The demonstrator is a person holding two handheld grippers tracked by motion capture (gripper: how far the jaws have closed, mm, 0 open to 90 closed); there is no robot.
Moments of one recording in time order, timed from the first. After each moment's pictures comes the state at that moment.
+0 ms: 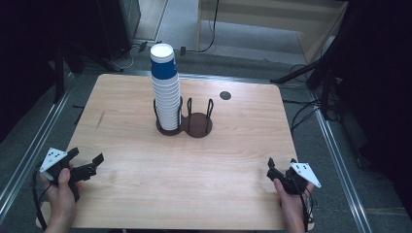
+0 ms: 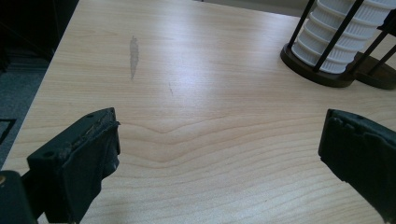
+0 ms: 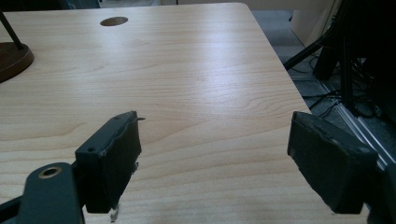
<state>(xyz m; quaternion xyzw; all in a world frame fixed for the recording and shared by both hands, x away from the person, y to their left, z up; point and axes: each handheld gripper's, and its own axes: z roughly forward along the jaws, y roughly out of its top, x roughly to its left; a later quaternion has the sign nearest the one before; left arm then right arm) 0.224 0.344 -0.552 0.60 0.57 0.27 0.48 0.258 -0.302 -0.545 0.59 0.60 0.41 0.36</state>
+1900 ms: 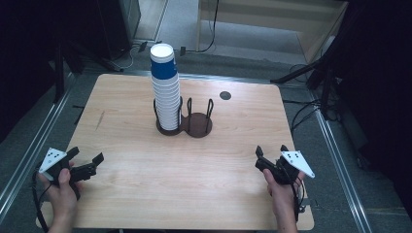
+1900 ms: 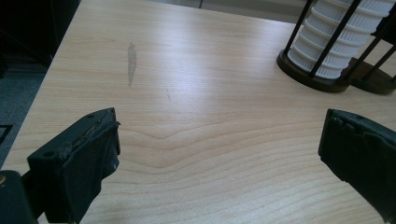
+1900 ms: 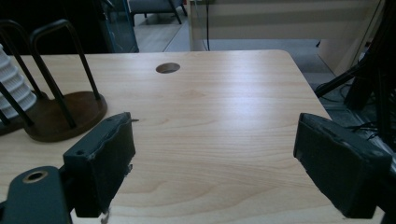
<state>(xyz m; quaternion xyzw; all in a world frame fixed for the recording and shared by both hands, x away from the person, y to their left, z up) 0.223 0.344 -0.552 0.59 0.57 0.28 0.49 0.266 -0.257 -0.494 0.54 0.60 0.47 0.35</state>
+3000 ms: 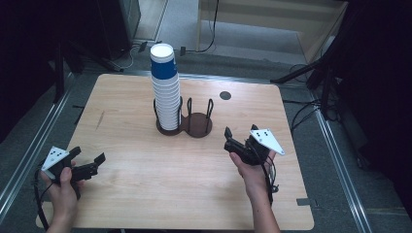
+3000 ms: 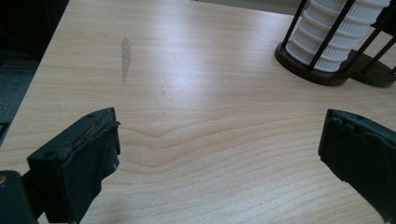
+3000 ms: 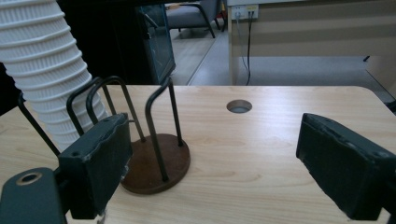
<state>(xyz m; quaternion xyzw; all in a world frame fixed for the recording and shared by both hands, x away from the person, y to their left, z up) 0.228 0.342 -0.552 0.61 0.56 0.27 0.49 0.292 -0.166 -0.449 0.51 0.61 0.51 0.33</state>
